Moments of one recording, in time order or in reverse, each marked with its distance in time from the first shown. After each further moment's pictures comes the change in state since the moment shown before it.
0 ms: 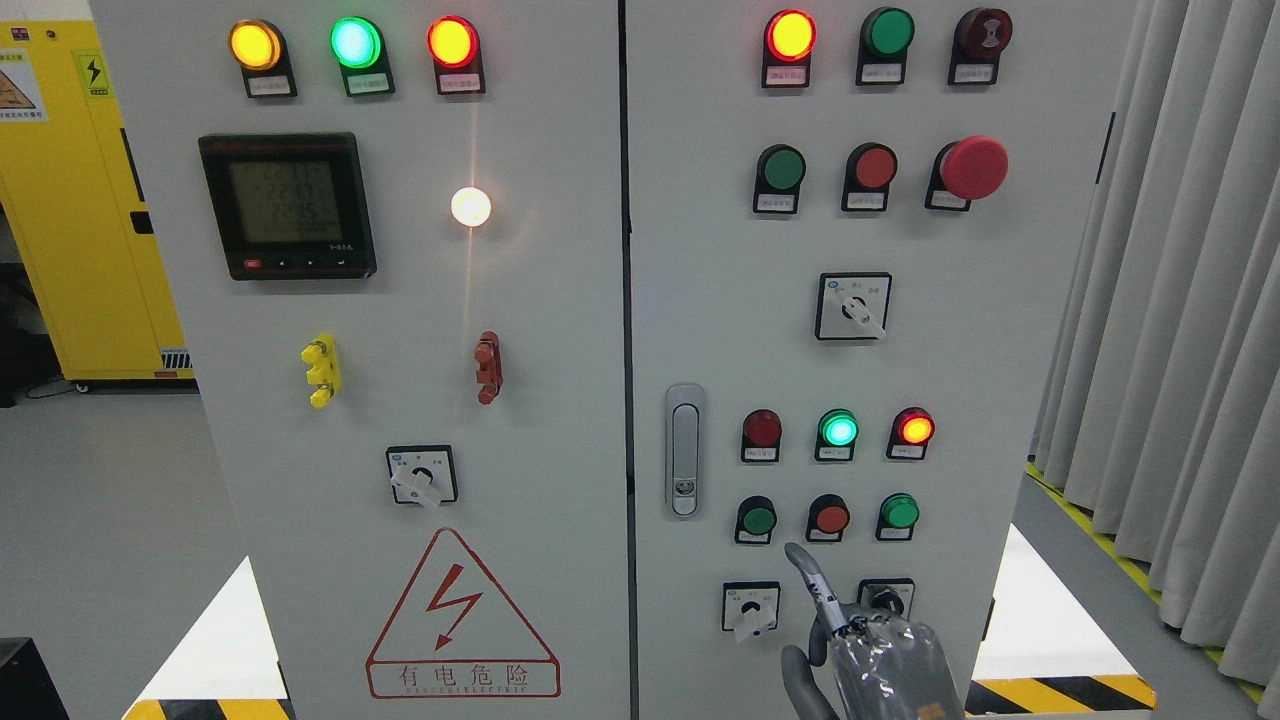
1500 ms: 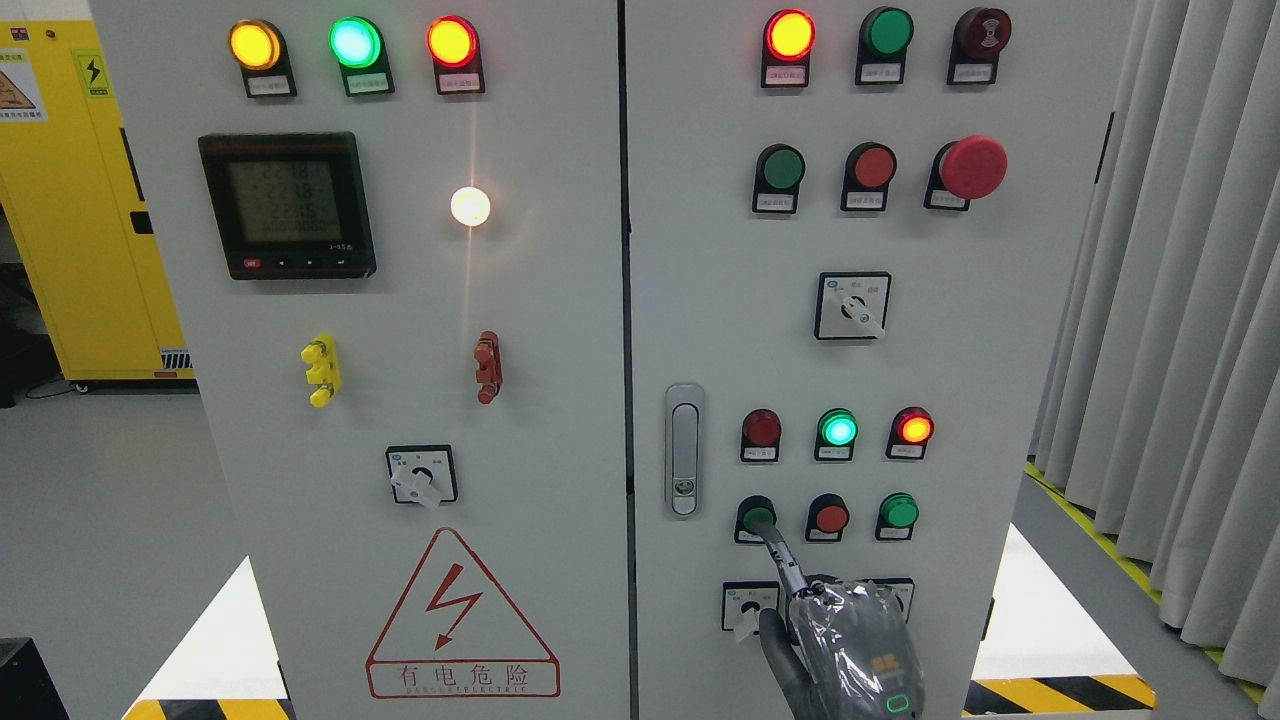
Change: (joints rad) left arm 0.000 0.000 0.000 0.000 0.000 0.000 0.000; right arm -0.100 0.002 0.037 0.133 0.036 0.039 0.008
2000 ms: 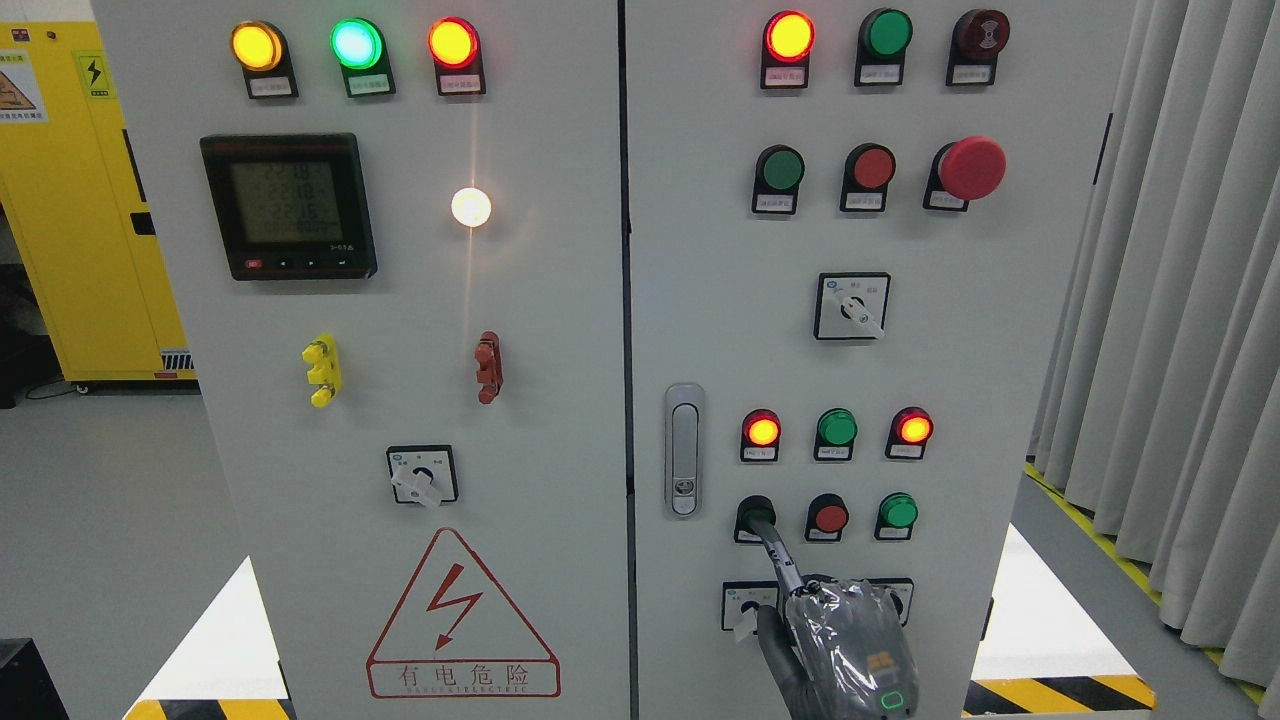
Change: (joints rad) left arm 0.000 0.000 0.000 0.000 0.000 0.000 0.000; right arm -0.011 0.000 0.001 0.032 -0.008 0.002 -0.002
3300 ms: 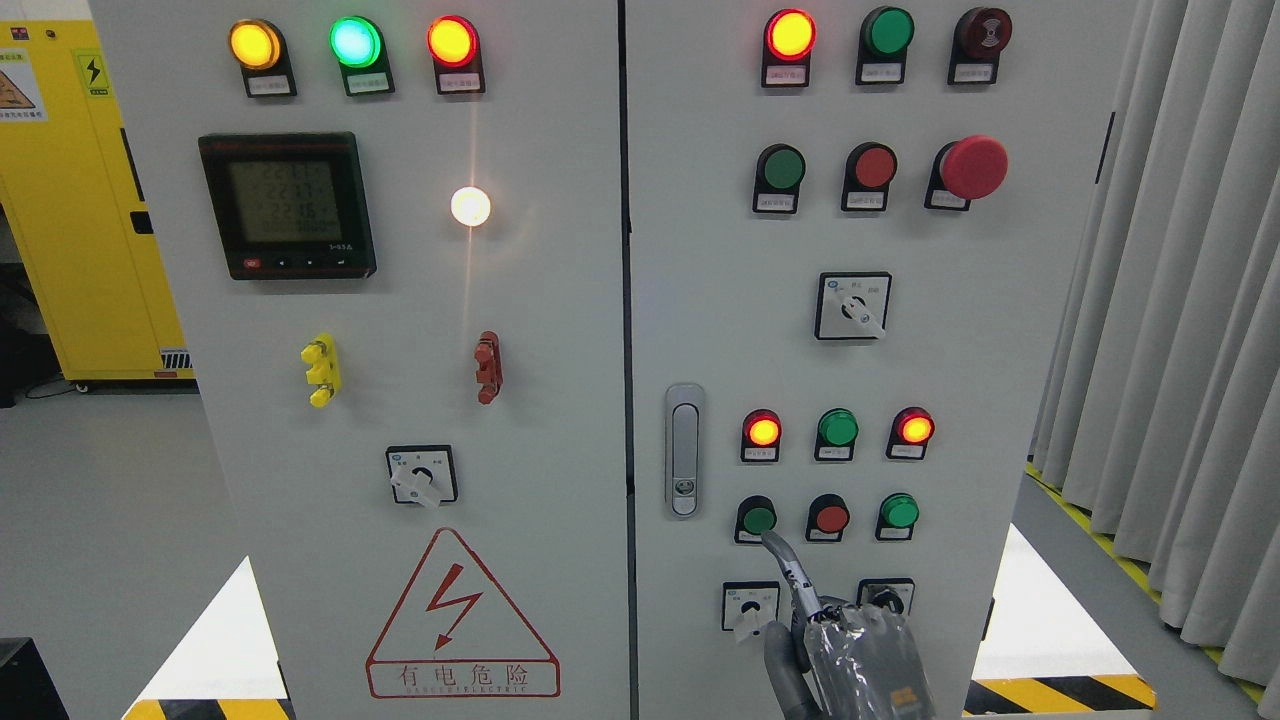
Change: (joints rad) left arm 0.000 0.000 0.000 0.000 0.000 0.000 0.000; right arm 0.134 -0.001 0.039 -0.166 -0.258 -0.012 0.011
